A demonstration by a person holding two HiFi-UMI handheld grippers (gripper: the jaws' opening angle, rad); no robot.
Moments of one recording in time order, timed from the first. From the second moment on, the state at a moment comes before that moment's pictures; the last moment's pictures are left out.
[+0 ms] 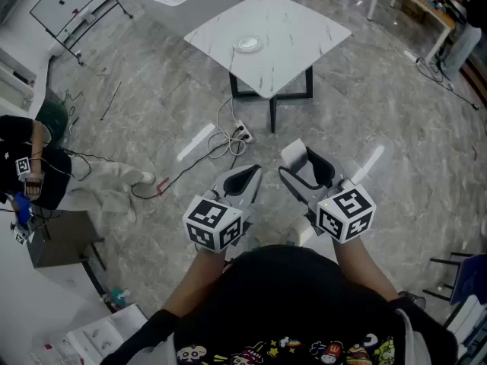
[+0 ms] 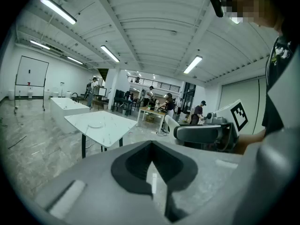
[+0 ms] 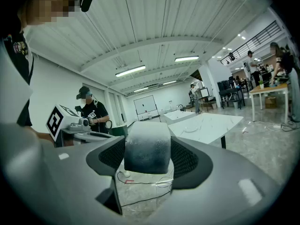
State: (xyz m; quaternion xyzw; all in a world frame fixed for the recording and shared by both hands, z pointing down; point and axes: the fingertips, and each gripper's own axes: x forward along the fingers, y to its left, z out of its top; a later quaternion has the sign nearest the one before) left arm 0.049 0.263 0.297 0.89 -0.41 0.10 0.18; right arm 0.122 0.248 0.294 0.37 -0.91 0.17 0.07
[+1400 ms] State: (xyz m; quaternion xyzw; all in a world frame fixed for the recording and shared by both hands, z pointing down) left arm 0.080 0.262 0.331 0.88 -0.42 0.10 0.20; right arm 0.172 0.243 0.325 0.36 -0.91 0.20 0.06
